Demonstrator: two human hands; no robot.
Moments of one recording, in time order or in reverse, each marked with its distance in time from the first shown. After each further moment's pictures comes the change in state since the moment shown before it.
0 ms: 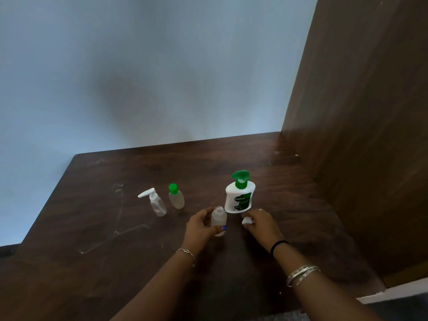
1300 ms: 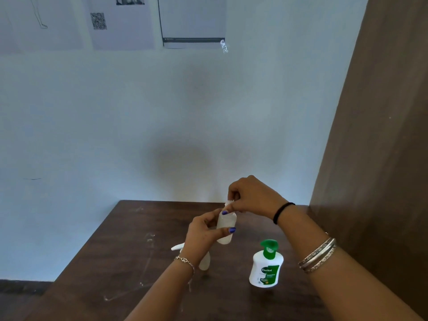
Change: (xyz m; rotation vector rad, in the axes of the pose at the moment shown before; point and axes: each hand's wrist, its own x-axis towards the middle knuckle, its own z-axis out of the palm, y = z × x) left_hand -0.007 0.134 -0.081 0.012 0.215 0.312; right_hand 0.018 -0.236 -0.161 -0.341 -0.021 -0.645
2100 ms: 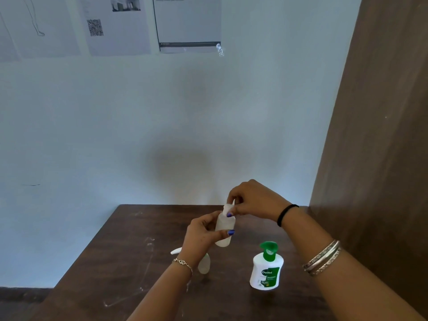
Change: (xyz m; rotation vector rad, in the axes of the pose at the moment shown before) left_hand -0.001 0.007 -0.003 0.025 -0.017 -0.007; right_hand -0.006 0.007 -0.001 -0.015 -0.045 -0.006
